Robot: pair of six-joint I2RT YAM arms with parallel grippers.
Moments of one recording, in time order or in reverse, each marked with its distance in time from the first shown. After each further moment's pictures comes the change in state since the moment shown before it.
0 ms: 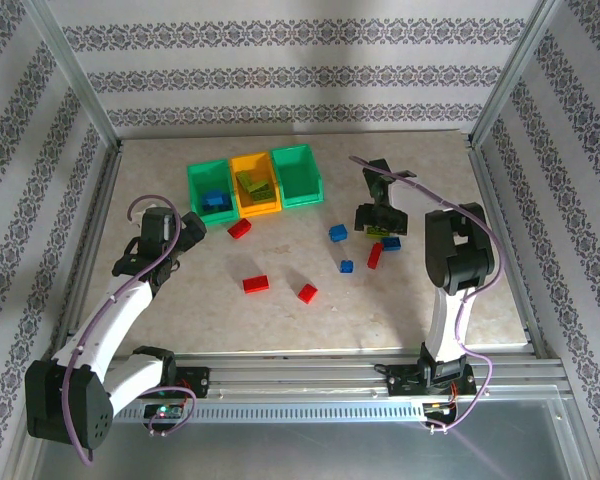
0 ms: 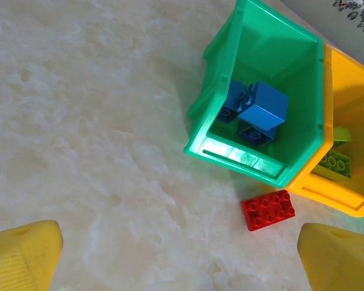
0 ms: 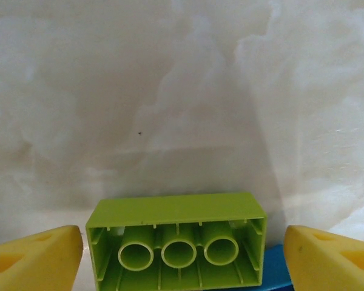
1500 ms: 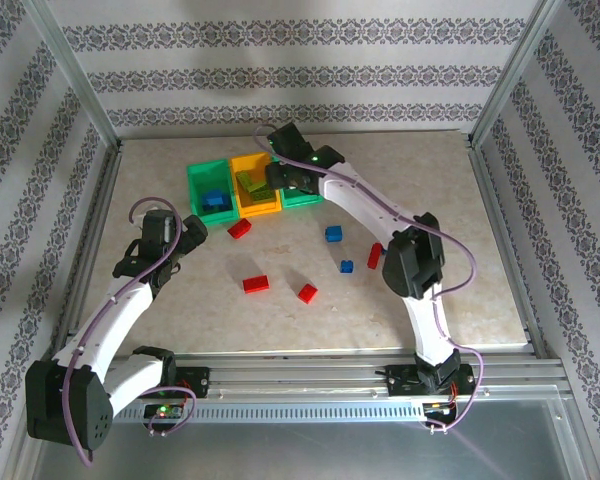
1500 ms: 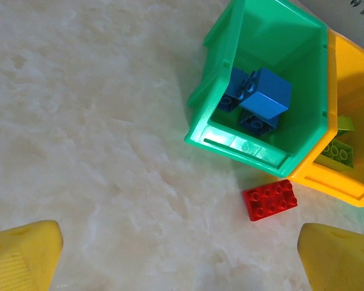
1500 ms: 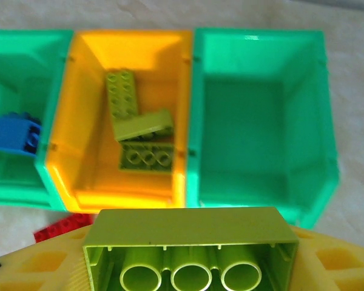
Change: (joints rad) left arm 0.000 -0.006 -0.019 0.000 0.021 0.001; right arm 0.443 0.179 0.700 0.035 0.085 -0.063
